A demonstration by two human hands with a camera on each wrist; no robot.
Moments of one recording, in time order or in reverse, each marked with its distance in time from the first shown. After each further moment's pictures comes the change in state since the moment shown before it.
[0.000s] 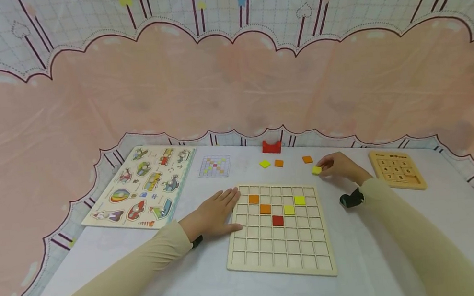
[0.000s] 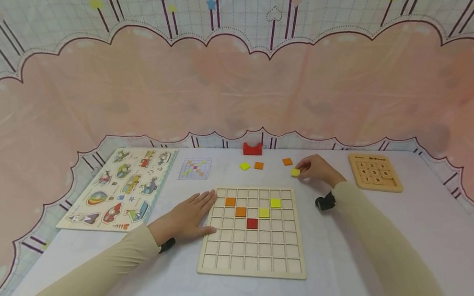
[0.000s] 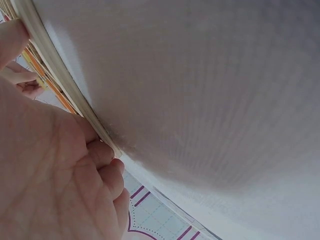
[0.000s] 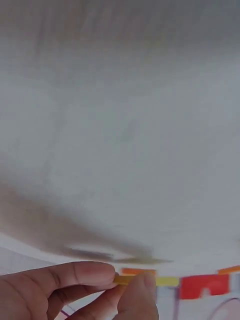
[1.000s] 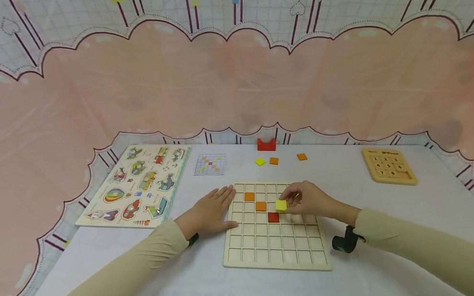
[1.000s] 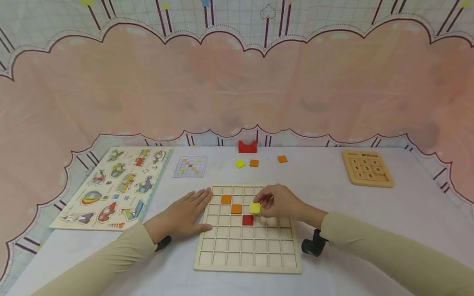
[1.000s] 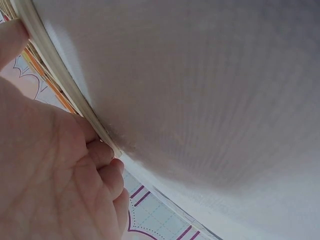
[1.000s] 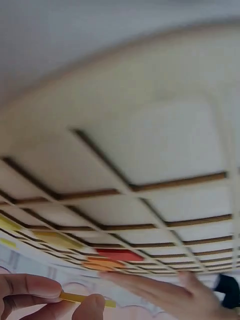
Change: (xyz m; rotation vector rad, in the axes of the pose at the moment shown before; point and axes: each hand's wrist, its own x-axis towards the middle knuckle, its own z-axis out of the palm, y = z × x) left_hand 0.001 -0.002 0.001 -0.011 0.024 0.020; right_hand -0.086 -0.091 0.079 0.057 -0.073 -0.355
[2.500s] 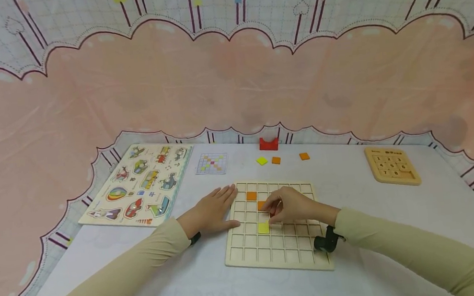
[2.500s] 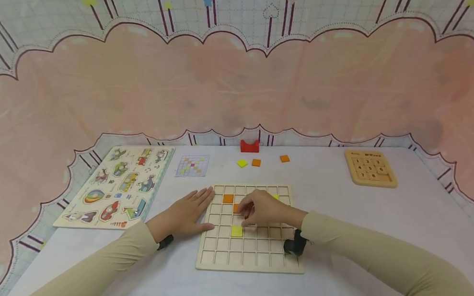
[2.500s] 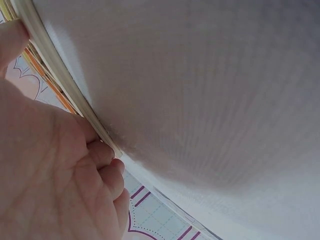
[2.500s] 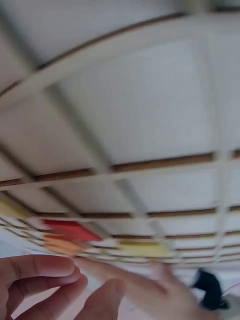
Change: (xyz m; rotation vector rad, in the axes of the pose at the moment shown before) left_hand 0.001 0.000 0.000 -0.008 -0.016 -0.017; right_hand 0.024 -0.023 0.026 -0.029 -0.181 -0.042
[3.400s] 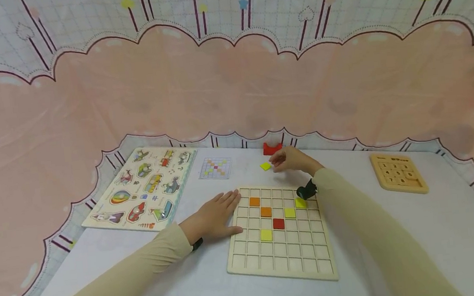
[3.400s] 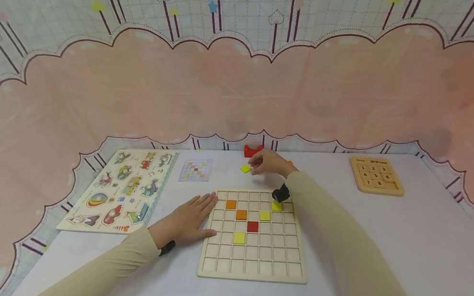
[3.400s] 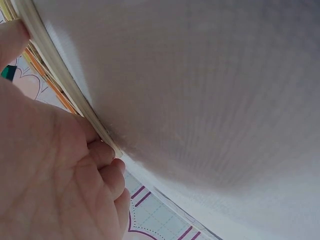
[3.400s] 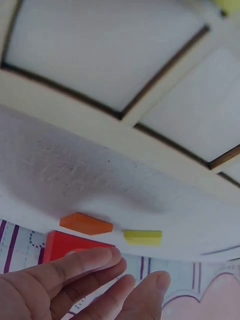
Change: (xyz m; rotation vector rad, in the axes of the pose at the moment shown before) left_hand 0.000 0.000 0.003 -0.021 0.005 0.004; right_hand 0.093 0.066 -0.079 0.002 0.123 0.250
